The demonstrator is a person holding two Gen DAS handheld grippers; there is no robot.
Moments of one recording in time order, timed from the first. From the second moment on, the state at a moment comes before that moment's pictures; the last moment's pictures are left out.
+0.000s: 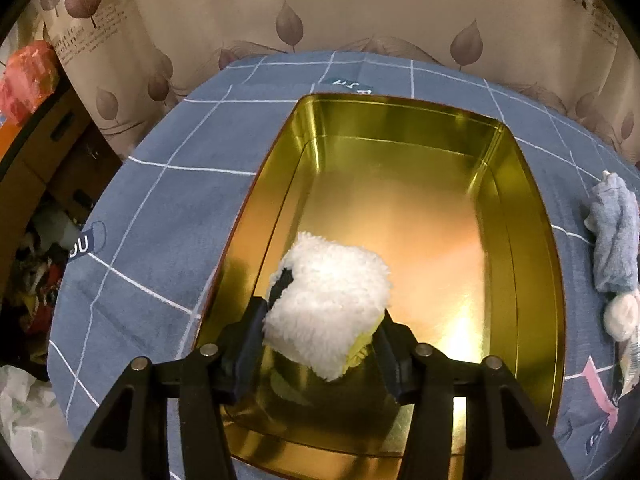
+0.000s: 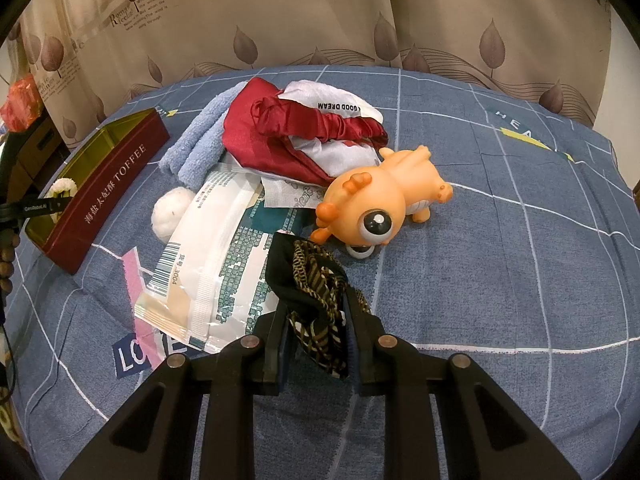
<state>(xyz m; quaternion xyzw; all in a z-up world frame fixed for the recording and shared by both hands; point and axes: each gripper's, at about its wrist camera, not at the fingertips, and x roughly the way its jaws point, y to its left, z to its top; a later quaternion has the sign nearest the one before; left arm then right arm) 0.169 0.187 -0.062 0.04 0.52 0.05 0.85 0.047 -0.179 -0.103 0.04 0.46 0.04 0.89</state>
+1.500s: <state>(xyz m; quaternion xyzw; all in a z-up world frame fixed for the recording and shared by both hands) 0.093 0.235 -0.024 -0.03 0.42 0.08 0.90 0.037 -0.134 -0.054 0.02 0.43 0.09 0.90</state>
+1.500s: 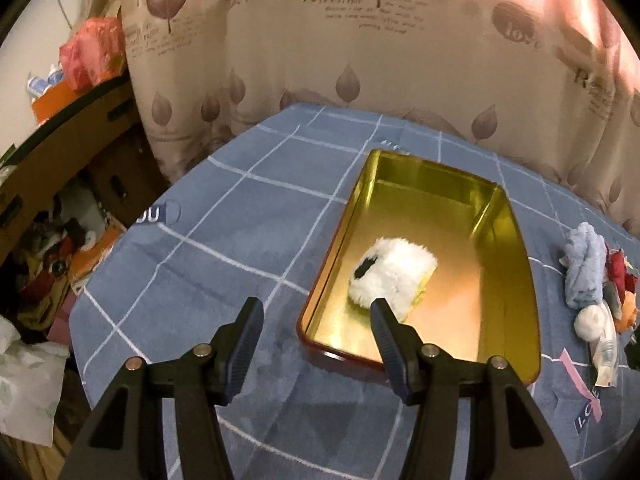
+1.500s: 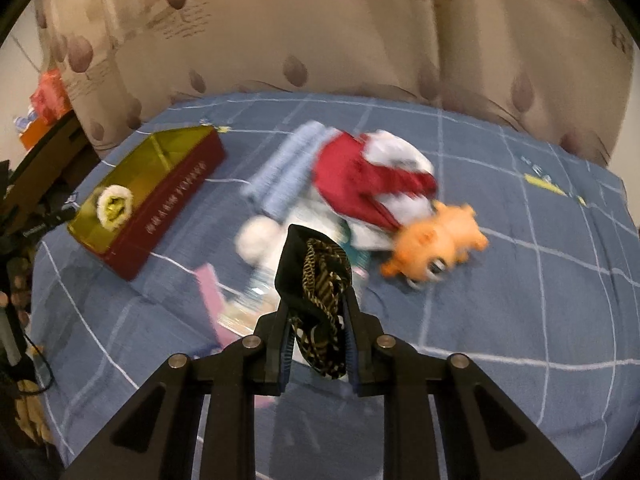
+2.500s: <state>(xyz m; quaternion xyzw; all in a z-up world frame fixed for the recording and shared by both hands) 0.069 0.277 -0.028 -0.07 0.42 0.13 0.89 0.134 0.094 -0.049 -0.07 0.41 0.24 0.88</state>
